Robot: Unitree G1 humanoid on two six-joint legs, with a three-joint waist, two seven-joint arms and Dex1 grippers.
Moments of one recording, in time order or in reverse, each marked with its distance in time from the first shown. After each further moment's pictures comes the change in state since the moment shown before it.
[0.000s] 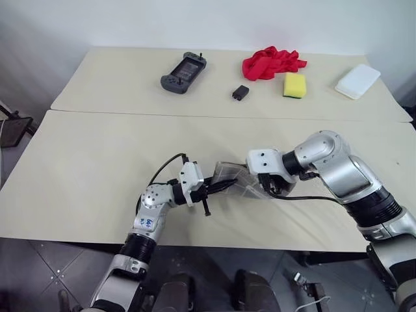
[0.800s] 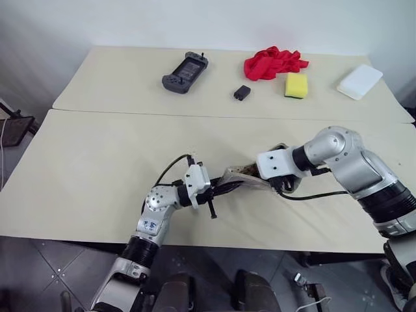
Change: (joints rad) left arm 0.012 -0.006 -0.070 -0.073 0.003 0.006 0.061; right arm -0.045 -0.137 0.092 0.037 -0.121 -0.225 -0.022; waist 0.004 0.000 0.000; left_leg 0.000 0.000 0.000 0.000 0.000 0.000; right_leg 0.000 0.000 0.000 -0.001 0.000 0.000
